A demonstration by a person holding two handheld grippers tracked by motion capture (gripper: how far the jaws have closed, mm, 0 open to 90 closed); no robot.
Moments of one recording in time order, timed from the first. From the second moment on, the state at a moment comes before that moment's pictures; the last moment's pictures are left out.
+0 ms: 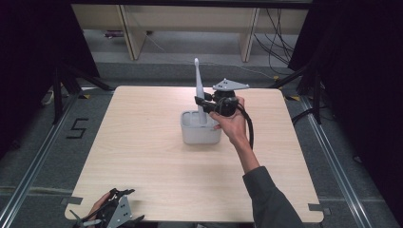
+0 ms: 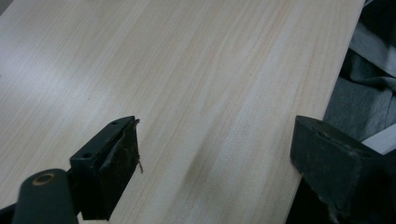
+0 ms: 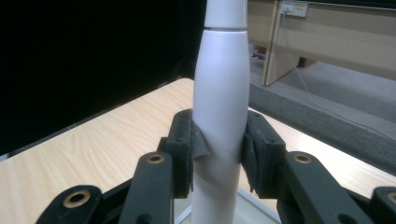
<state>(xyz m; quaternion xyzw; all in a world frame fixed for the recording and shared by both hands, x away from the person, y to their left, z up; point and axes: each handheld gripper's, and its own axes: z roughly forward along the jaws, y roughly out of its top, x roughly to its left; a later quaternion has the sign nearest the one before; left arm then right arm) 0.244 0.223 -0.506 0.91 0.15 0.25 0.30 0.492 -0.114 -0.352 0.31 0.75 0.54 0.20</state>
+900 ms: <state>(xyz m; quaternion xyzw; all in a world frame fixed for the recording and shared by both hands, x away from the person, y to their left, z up) 0.243 0.223 -0.506 0.90 0.15 0.26 0.30 0.513 -0.093 -0.399 0.34 0.79 0.48 0.19</state>
